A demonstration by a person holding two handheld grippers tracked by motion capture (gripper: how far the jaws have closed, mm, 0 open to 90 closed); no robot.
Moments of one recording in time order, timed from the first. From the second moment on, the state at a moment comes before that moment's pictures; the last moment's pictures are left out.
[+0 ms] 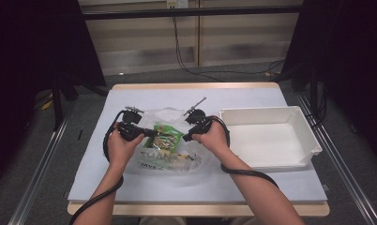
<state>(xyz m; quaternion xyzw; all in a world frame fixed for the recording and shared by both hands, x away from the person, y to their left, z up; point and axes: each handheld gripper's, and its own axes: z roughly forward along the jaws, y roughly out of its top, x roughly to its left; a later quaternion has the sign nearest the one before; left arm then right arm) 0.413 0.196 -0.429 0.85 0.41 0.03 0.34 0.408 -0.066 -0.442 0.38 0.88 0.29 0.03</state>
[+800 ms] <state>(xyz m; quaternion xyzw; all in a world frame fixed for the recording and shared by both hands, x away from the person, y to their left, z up) 0.393 0.197 -0.416 0.84 0.35 0.04 0.40 0.410 -0.049 -0.432 0.35 0.88 0.33 -0.06</state>
